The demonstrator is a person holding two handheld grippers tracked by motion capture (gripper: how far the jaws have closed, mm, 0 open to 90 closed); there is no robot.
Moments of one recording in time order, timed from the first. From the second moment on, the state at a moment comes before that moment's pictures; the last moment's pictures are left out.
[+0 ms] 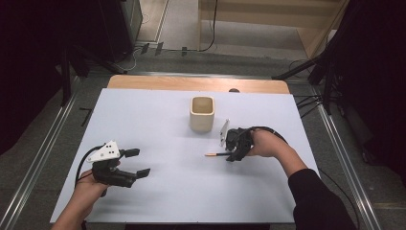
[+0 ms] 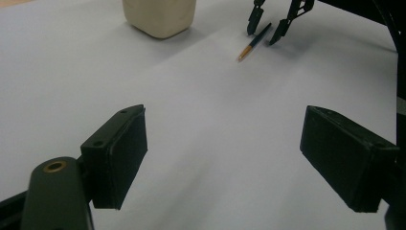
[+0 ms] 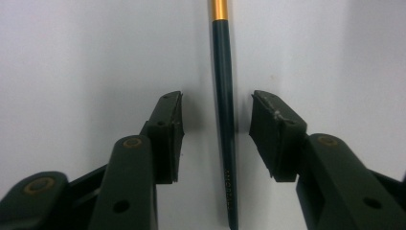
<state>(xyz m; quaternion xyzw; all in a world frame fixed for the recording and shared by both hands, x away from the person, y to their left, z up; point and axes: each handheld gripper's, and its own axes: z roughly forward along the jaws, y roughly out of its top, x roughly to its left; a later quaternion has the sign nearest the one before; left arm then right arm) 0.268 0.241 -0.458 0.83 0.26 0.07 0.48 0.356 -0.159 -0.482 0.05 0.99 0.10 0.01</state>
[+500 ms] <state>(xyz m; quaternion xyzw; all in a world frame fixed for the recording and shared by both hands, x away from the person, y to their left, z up) 0.268 0.241 -0.458 0.83 0.26 0.07 0.48 0.359 -0.152 -0.480 0.03 1.00 0.07 0.01</state>
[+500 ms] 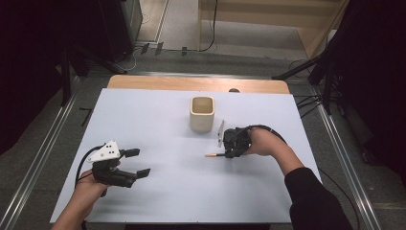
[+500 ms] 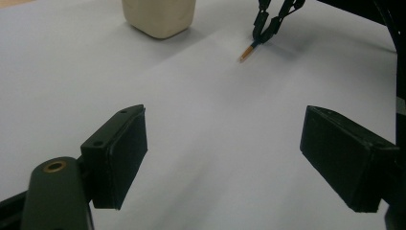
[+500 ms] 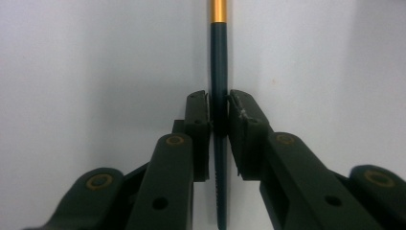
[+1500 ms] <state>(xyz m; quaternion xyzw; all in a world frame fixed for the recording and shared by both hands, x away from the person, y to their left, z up) 0.268 0.241 -0.458 0.83 0.27 0.06 0.48 0.360 -0.155 -0.475 0.06 1.00 0.08 0.01</state>
